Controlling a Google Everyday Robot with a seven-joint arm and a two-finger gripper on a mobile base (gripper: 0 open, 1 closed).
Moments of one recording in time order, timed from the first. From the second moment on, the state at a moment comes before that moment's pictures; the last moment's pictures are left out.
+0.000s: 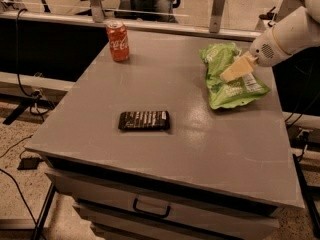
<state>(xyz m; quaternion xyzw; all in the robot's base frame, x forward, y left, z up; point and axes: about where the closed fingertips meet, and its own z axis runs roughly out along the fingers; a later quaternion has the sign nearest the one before) 0.647 -0.225 0.871 -0.37 0.87 0.14 0.28</state>
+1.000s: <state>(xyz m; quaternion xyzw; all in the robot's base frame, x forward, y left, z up) 0.640 -0.223 0.918 -0.37 0.83 0.23 0.34</state>
